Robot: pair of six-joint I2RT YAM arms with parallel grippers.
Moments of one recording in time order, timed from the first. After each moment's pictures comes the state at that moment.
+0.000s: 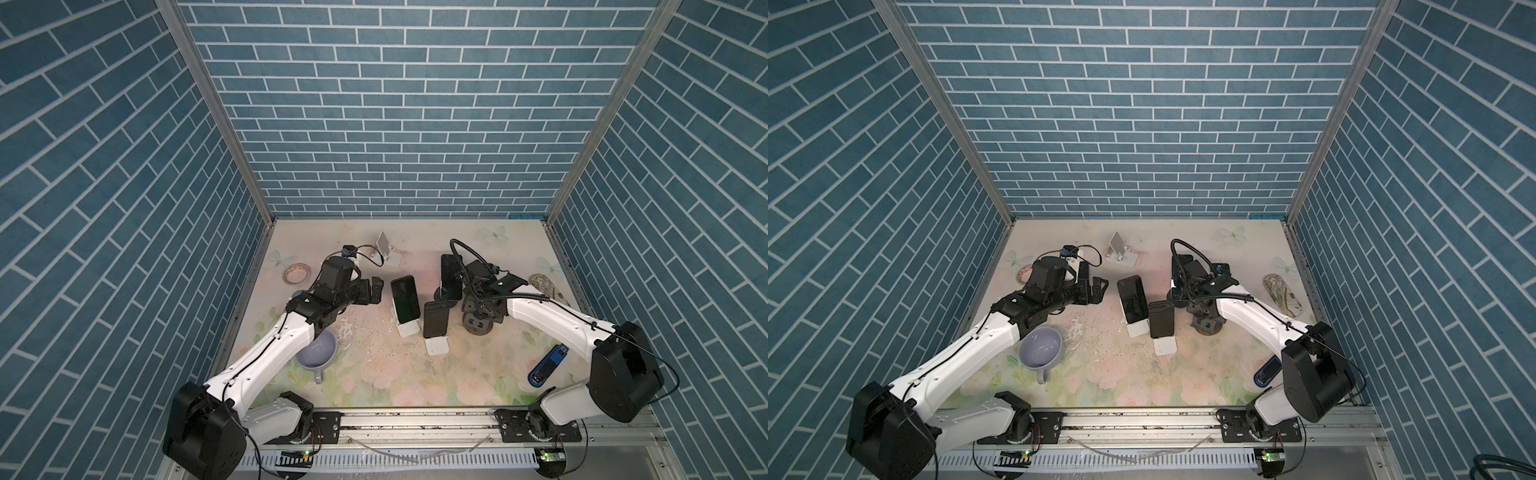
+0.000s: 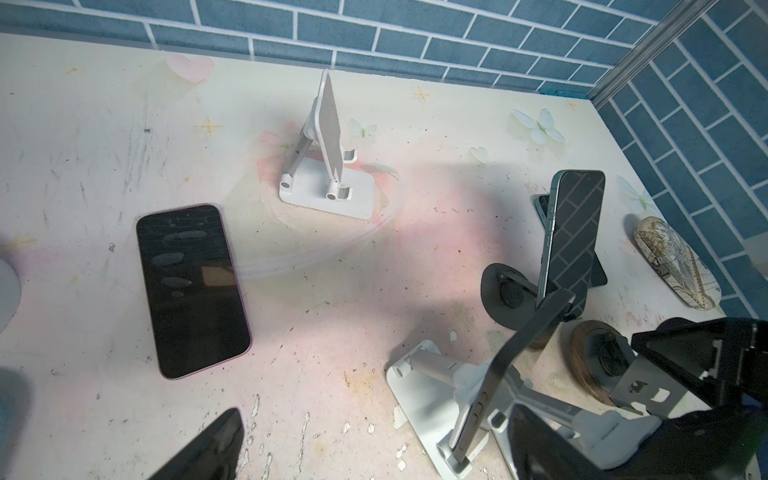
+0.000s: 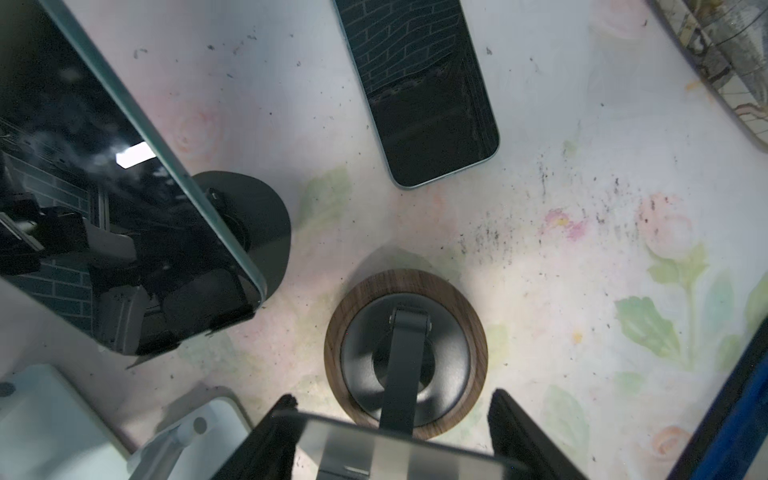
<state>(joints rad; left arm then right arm) -0.46 1.17 0.86 -0.34 0.03 -0.36 0.64 1.45 1.03 -0.83 0.32 0.86</state>
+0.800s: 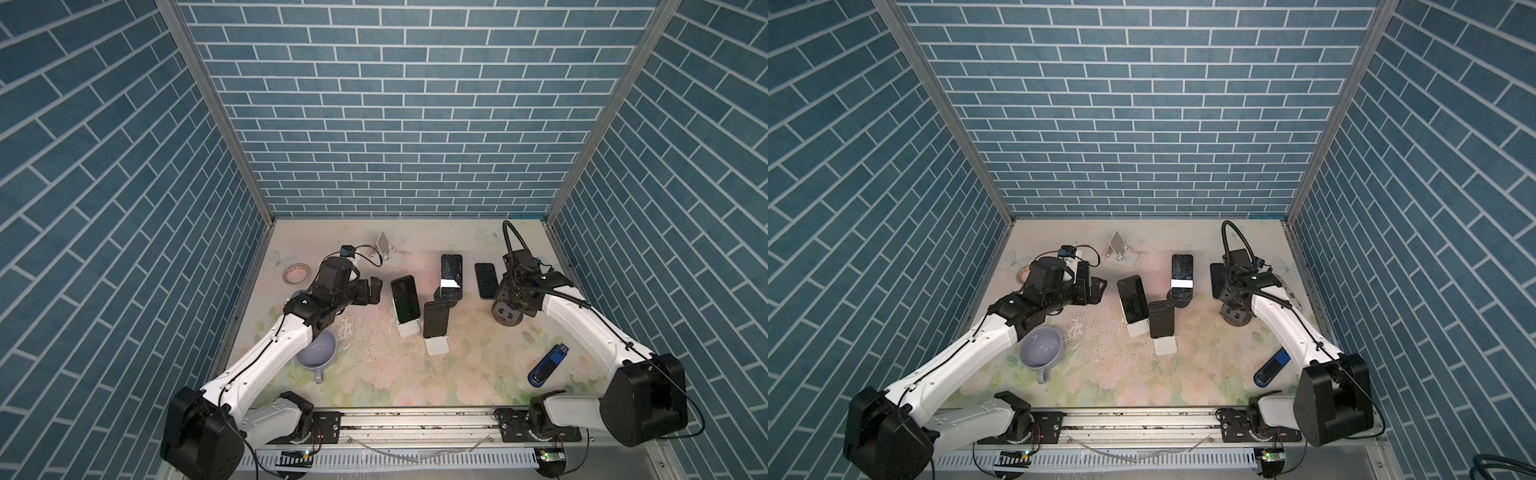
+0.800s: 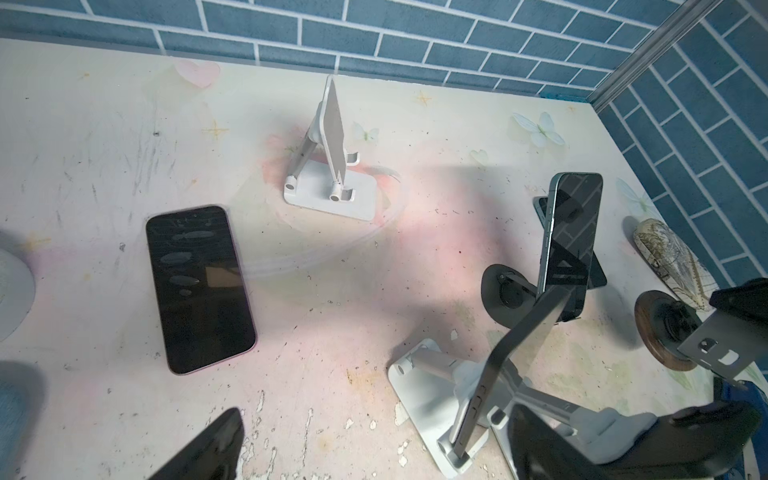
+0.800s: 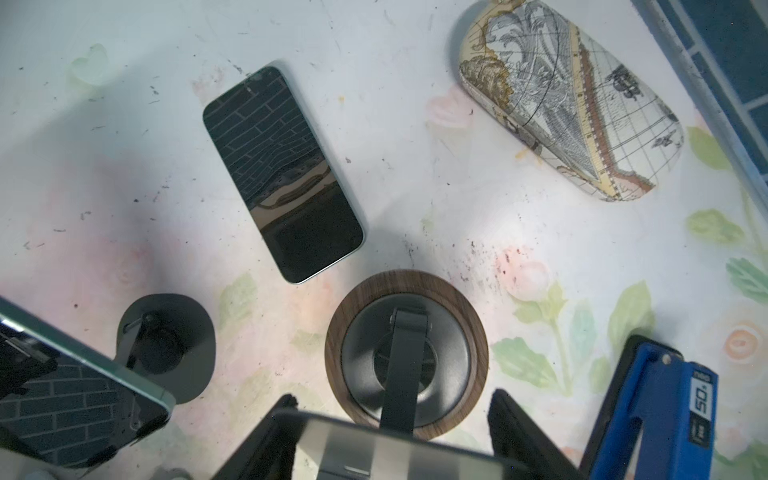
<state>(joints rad) -0.46 1.14 0.86 -0.37 0.02 -0.36 0.29 1.35 1.02 -0.84 0.26 0.70</state>
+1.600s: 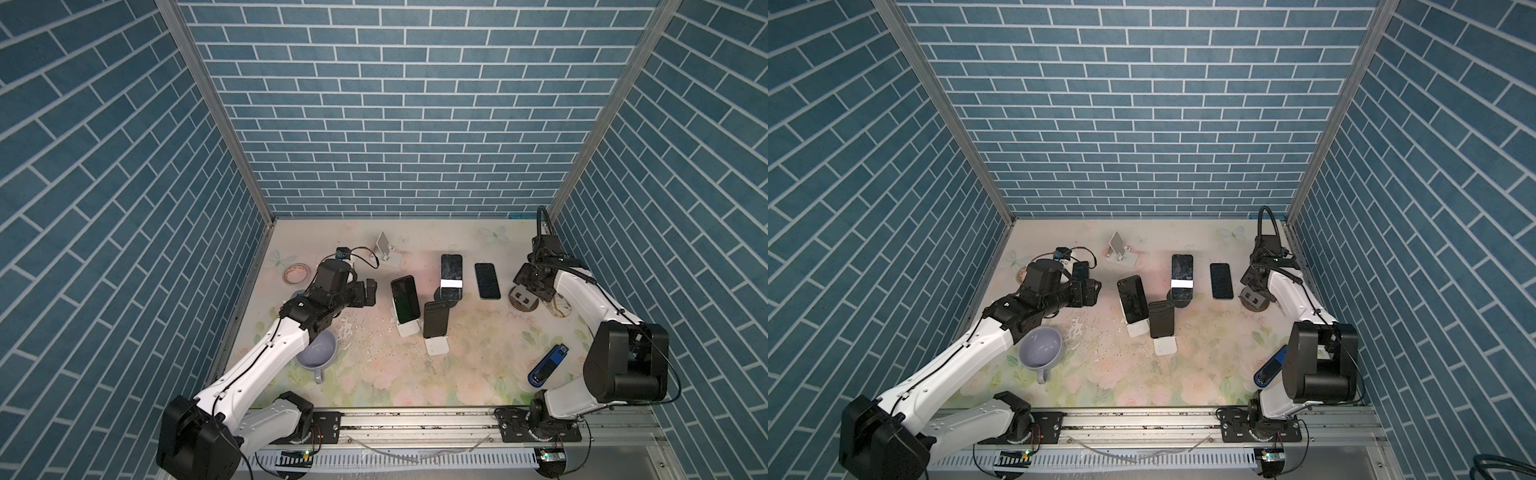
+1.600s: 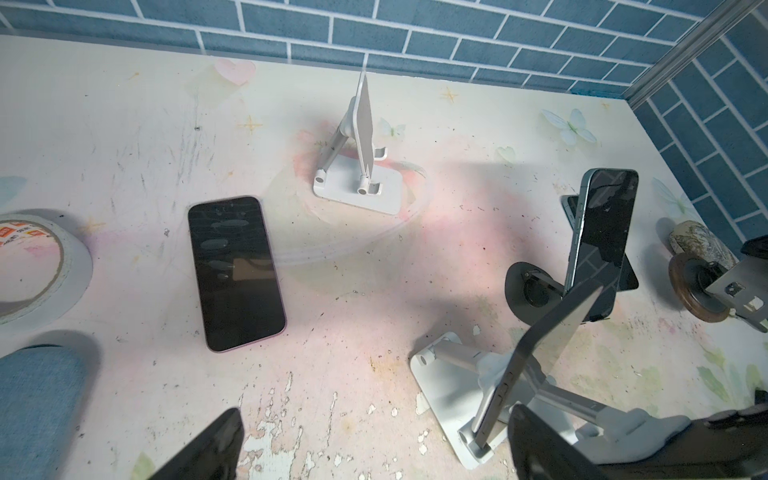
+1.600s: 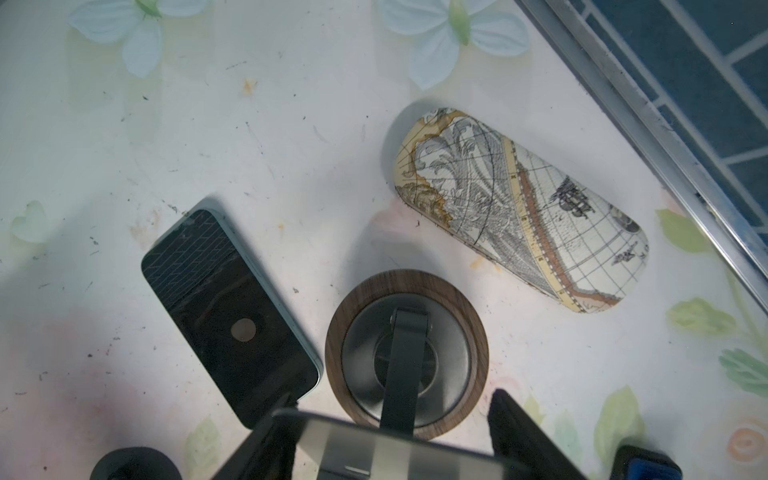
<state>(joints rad) -0.46 1.11 0.86 -0.43 -0.04 -0.36 0.02 1.52 1.12 -0.70 0.18 0.57</state>
